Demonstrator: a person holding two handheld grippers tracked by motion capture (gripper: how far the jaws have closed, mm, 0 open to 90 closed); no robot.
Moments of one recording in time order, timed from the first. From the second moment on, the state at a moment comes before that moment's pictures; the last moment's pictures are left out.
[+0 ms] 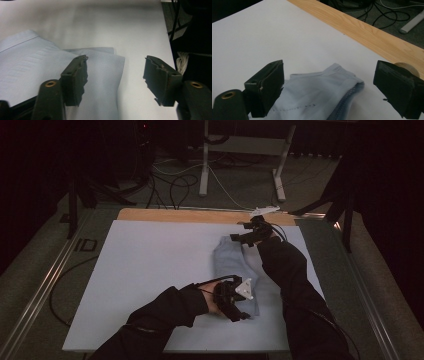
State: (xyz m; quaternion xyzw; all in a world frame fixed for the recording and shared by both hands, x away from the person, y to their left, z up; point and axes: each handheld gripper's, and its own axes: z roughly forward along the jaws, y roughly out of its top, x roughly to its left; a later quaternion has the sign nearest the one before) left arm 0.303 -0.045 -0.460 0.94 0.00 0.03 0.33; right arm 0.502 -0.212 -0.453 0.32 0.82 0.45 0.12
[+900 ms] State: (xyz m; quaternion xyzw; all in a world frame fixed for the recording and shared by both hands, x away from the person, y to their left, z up) left arm 0.304 0.029 -0.441 0.93 0.05 0.02 0.38; right arm 0.470 -0.222 -0.449 0.30 0.84 0.44 0.14
